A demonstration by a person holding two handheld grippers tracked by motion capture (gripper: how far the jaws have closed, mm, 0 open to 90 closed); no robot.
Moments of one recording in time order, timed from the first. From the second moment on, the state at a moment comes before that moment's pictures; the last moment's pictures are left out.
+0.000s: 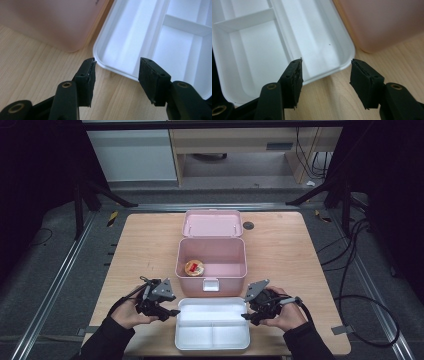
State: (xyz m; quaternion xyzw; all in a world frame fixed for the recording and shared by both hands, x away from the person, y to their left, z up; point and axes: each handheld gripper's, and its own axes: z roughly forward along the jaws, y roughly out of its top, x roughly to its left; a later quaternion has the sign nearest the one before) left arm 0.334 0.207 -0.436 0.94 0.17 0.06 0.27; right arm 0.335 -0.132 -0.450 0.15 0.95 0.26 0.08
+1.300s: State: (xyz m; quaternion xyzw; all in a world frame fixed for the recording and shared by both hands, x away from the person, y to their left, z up) left arm 0.323 0.164 -0.473 0.98 0.08 0.03 0.18; right arm 0.326 -0.099 -0.479 0.09 0.98 0.19 0.02
